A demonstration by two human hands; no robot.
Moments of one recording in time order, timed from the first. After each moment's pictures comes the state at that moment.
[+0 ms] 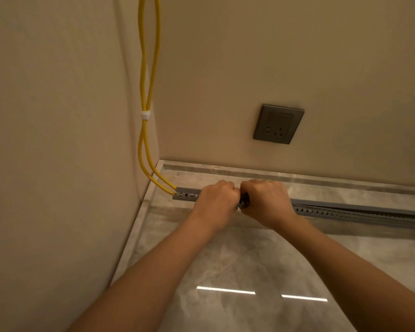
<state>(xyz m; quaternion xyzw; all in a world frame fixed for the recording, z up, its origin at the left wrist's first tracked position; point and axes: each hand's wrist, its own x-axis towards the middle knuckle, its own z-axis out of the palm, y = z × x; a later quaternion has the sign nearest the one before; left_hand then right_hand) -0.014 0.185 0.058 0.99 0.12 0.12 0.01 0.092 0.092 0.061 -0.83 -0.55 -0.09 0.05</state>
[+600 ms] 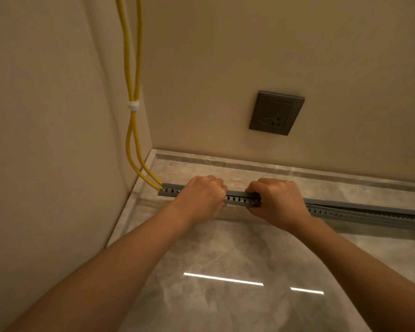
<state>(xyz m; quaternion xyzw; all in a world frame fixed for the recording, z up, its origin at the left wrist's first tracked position) -0.013 0.194 0.053 0.99 0.07 0.07 -0.05 0.119 0.060 0.056 -0.80 -0.59 -0.08 0.05</state>
